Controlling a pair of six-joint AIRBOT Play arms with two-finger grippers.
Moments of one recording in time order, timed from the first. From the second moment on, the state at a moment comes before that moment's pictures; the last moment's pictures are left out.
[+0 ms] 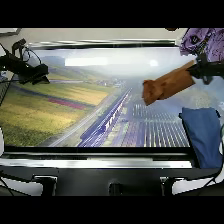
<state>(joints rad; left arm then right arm) 0.04 -1.68 2.02 1.34 -1.59 -1.75 -0.42 -1.68 1.89 2.25 -1.27 -1.34</state>
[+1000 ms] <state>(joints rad) 0.04 -1.68 2.02 1.34 -1.61 -1.75 -0.49 -1.45 1.90 1.56 -1.52 -0.84</state>
